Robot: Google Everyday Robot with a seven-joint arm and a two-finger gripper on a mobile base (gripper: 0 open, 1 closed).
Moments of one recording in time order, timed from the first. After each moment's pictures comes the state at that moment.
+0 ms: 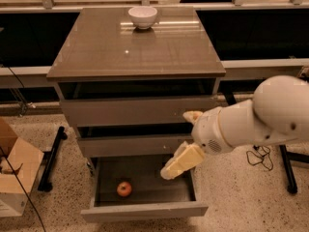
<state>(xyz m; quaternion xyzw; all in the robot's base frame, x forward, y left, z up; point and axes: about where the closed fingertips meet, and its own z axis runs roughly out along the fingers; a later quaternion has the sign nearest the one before) 0.446 -0.064 0.796 -0.51 0.77 0.22 0.32</state>
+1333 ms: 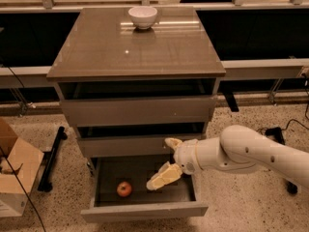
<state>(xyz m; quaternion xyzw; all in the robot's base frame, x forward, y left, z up) 0.482 -0.020 0.644 -0.46 0.74 0.34 0.35</state>
